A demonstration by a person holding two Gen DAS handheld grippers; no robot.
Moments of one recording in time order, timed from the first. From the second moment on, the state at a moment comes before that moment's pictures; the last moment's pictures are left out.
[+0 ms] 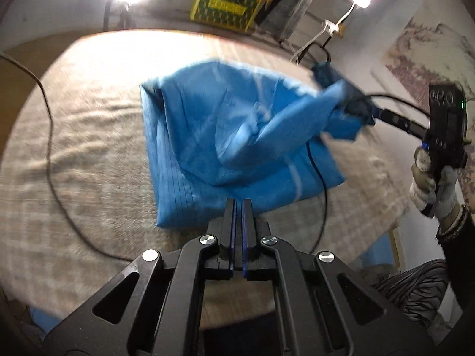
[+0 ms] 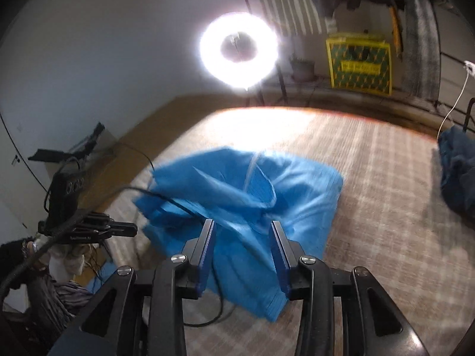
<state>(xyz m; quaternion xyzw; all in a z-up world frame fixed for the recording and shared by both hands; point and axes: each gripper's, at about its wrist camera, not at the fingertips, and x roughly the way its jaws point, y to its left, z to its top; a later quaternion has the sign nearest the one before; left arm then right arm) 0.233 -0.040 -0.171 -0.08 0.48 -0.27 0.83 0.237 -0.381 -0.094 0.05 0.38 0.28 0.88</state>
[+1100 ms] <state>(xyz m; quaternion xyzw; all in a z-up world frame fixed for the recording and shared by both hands) 0.123 0.020 0.067 -0.21 0.36 -0.28 0.87 0.033 -0.419 0.058 0.13 0.24 0.29 0.92</state>
